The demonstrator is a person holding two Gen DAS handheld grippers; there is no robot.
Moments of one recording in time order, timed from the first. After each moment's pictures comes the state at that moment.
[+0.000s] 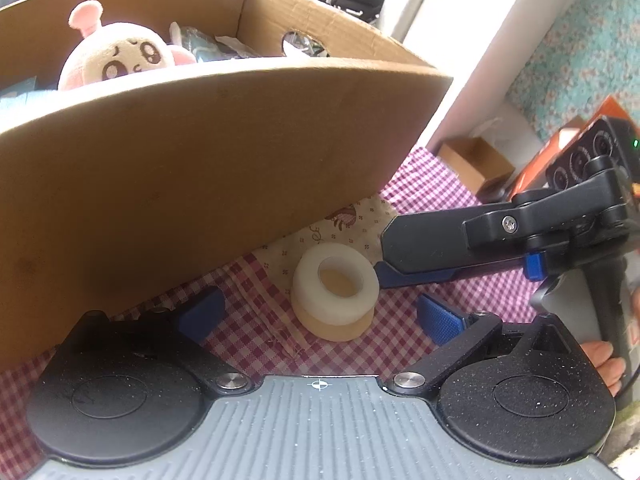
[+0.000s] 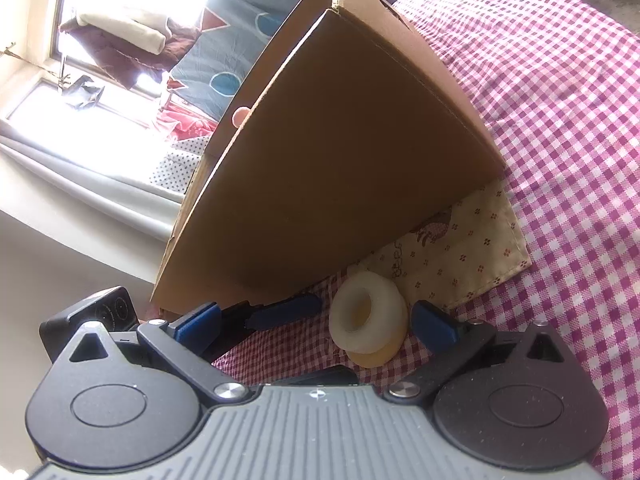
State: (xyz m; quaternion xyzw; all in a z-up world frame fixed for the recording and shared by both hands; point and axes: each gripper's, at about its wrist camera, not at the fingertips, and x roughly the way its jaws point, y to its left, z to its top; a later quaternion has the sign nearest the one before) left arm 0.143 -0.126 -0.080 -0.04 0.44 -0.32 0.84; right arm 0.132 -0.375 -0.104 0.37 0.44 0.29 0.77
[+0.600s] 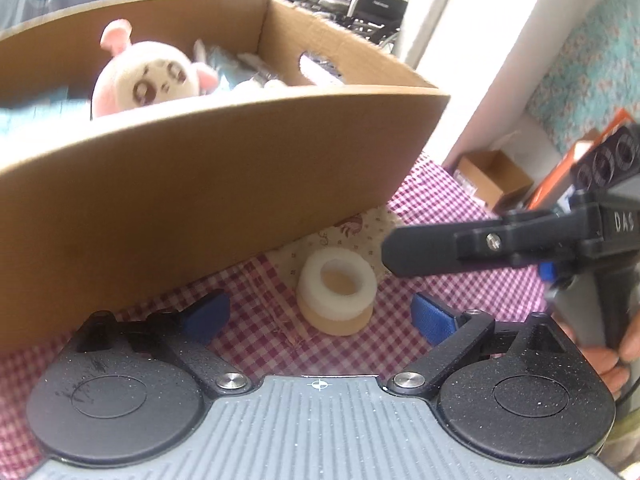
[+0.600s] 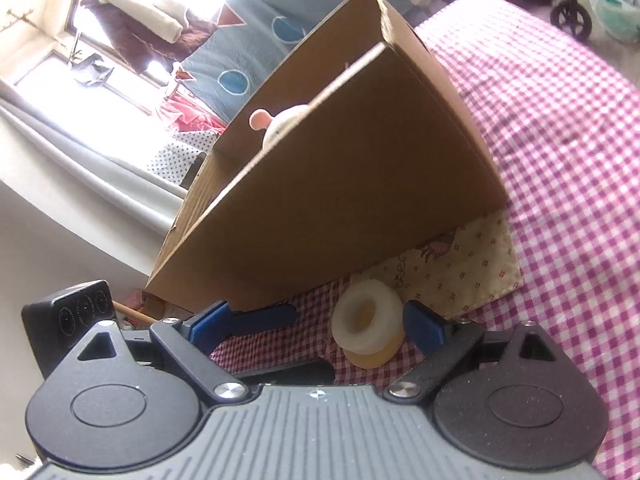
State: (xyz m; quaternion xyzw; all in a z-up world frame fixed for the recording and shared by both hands) left arm 0.120 -0.129 -0.054 0.00 0.43 -0.28 0.86; right arm 0.119 -0.365 -0.082 0.32 0.42 0.28 0.80
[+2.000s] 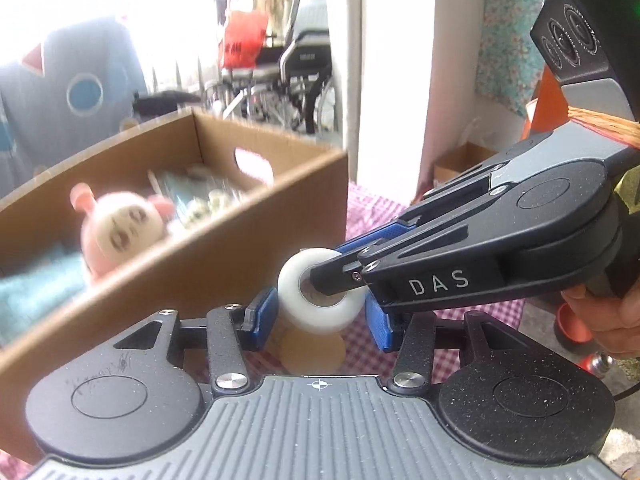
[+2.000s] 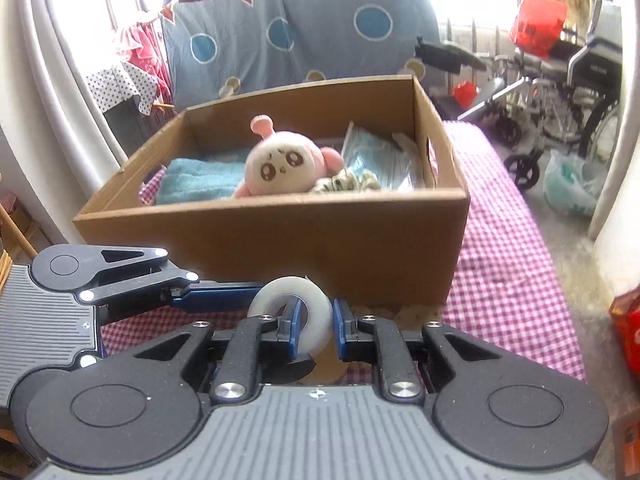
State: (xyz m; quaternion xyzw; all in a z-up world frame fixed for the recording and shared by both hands) left arm 0.069 -0.149 -0.001 0.13 0.28 -0.33 0.89; right arm 0.084 -0.298 -0.003 0.04 0.38 0.17 0.91
